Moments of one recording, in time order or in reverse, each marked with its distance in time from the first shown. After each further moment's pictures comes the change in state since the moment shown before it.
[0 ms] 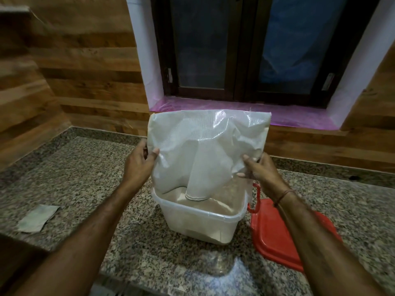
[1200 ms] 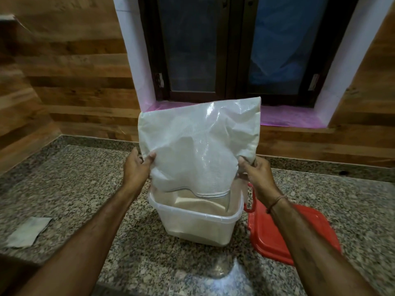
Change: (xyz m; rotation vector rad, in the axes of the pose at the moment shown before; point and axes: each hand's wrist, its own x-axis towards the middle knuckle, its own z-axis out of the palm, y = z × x) left_hand 0.008 -0.002 0.009 -0.178 0.011 -0.188; right_hand -0.016 0.007 0.005 -0.024 0.144 -0.052
